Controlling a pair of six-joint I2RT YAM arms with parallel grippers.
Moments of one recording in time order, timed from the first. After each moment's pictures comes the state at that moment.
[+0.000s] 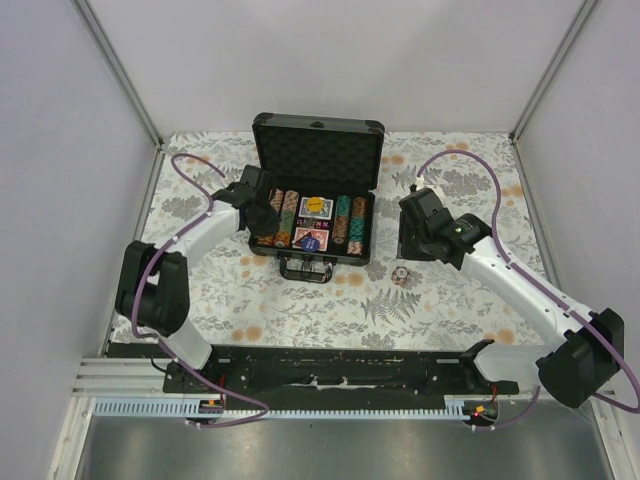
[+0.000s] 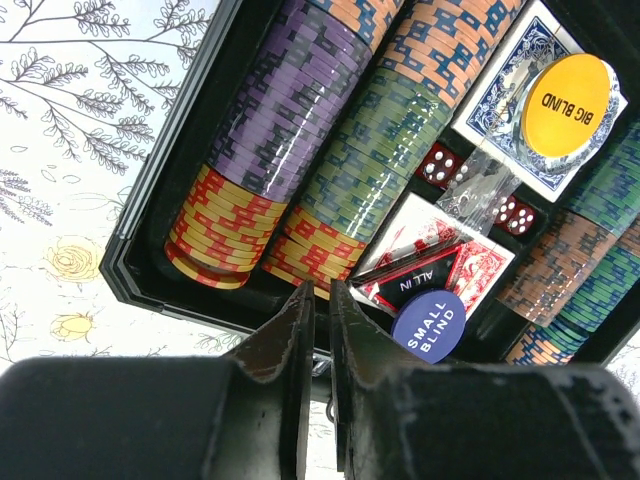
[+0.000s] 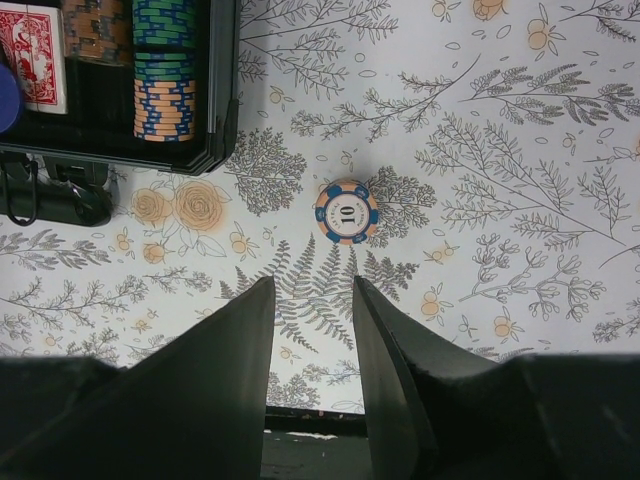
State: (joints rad) left arm -0.36 1.65 1.18 -0.57 -0.10 -0.82; right arm 0.58 1.25 1.10 -0.84 0.25 0.57
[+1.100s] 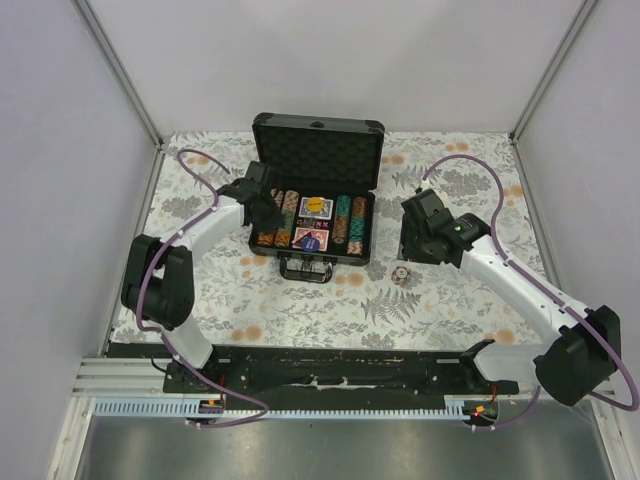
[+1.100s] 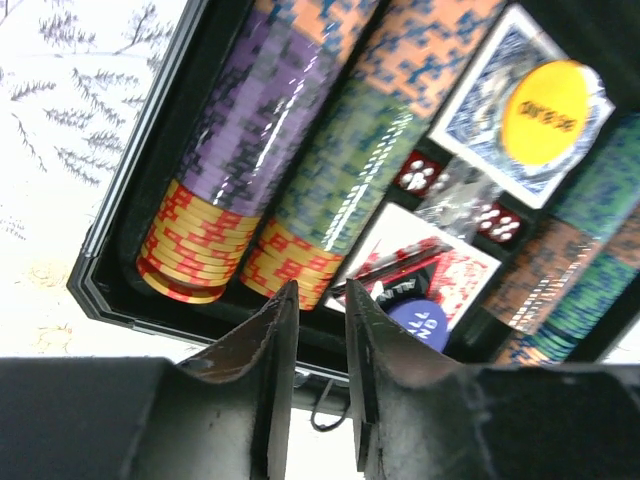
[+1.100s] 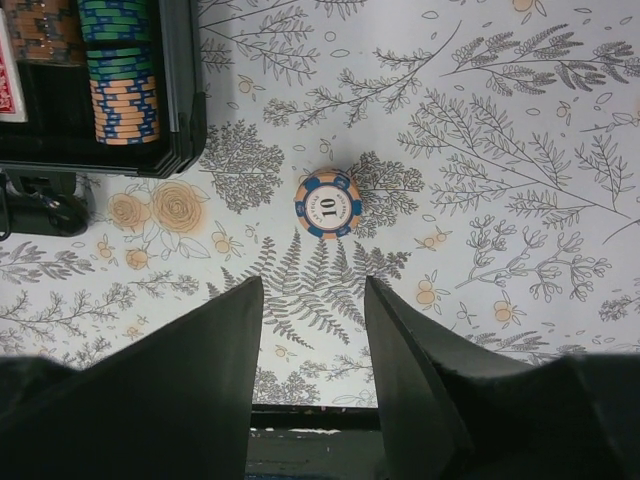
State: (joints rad) left arm -0.37 1.70 1.21 -0.57 -0.10 -0.82; right arm 0.55 1.26 1.07 -0.85 0.24 0.61
